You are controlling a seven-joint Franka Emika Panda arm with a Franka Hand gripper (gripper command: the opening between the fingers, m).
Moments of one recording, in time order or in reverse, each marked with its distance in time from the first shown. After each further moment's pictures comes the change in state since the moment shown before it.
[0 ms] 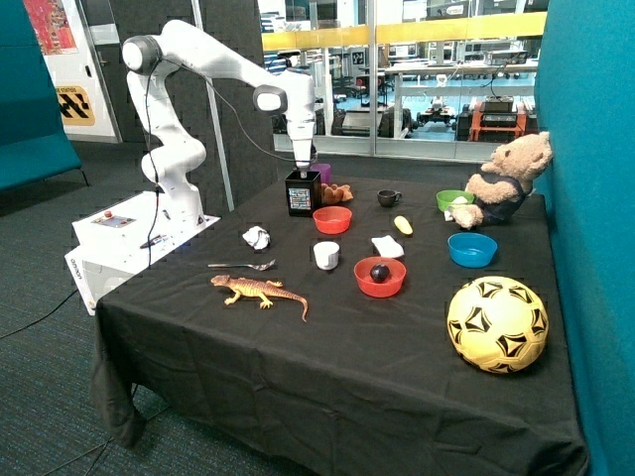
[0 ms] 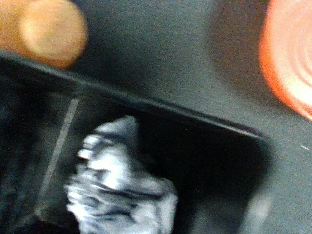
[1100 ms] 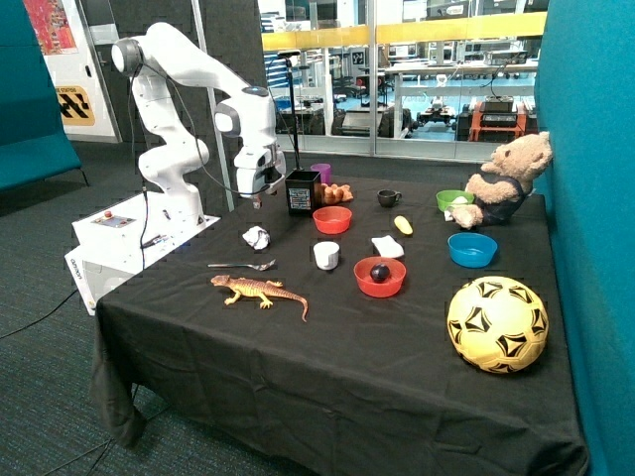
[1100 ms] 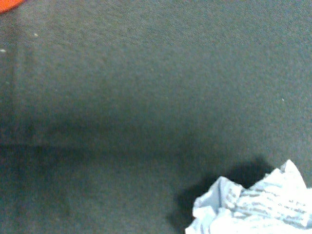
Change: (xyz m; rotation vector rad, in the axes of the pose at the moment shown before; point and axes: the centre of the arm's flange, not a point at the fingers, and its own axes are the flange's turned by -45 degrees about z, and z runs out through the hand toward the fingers) arm -0.103 0.147 0.029 0.002 -0.009 0.395
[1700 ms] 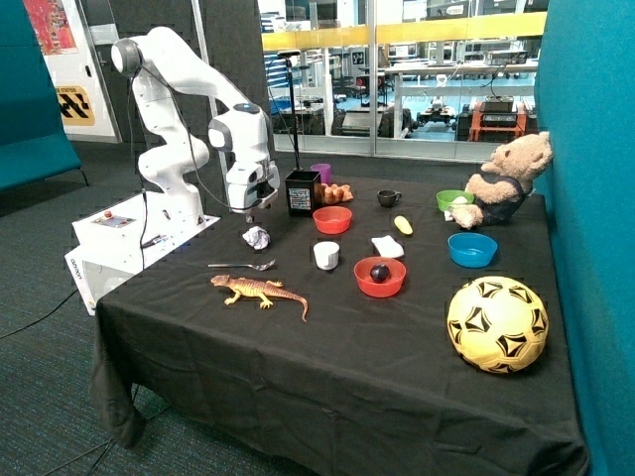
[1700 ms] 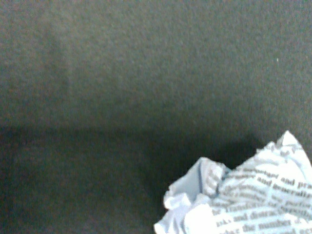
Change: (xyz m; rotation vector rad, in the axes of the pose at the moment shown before) arm -0.018 0.016 0.038 0.003 0.007 0.022
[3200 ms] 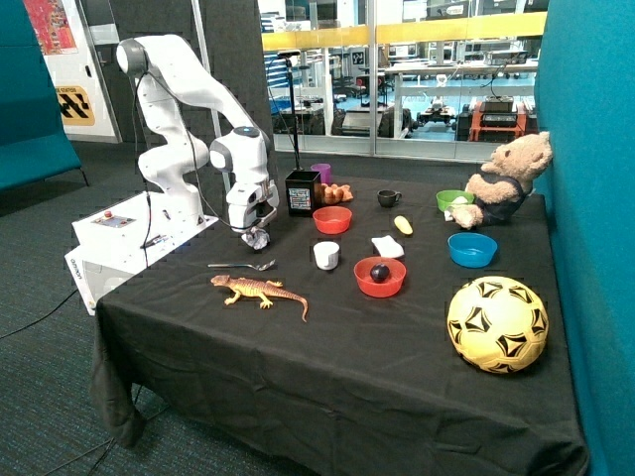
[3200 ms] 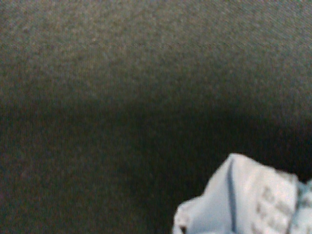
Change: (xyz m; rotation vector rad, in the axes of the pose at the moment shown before) arm -0.007 -0.002 0.056 -0.005 -0.001 0.001
